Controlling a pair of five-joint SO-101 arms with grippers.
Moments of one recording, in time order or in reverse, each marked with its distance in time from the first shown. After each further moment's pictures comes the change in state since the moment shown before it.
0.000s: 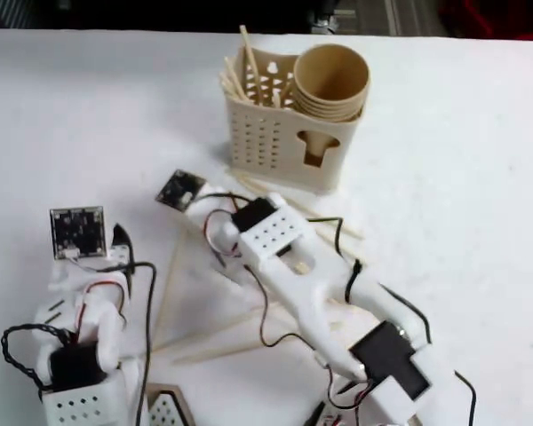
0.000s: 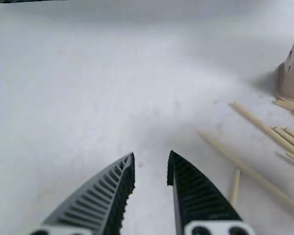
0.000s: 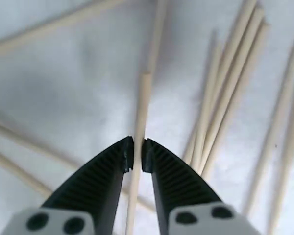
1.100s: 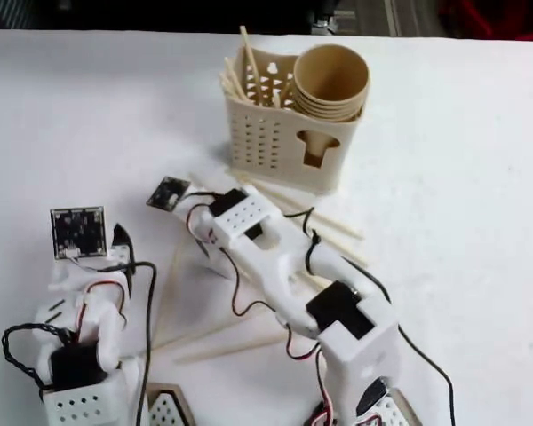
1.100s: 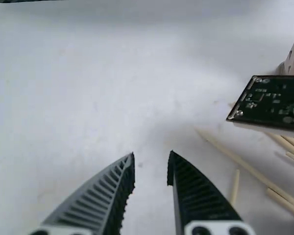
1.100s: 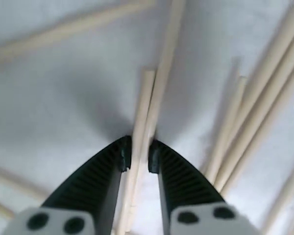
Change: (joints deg) left arm 0.0 0.0 0.0 0.0 0.0; right arm -0.9 21.3 -12.8 -0.6 1.8
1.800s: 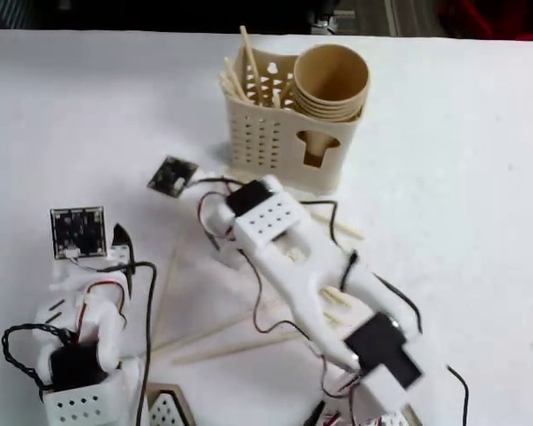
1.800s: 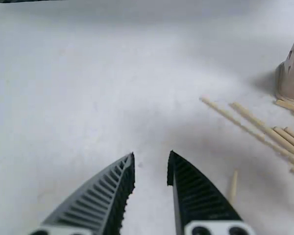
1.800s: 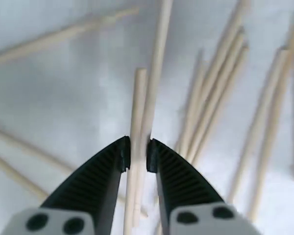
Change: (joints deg) left arm 0.0 0.0 0.0 0.0 0.0; right arm 1.9 -18.2 3.4 5.5 0.9
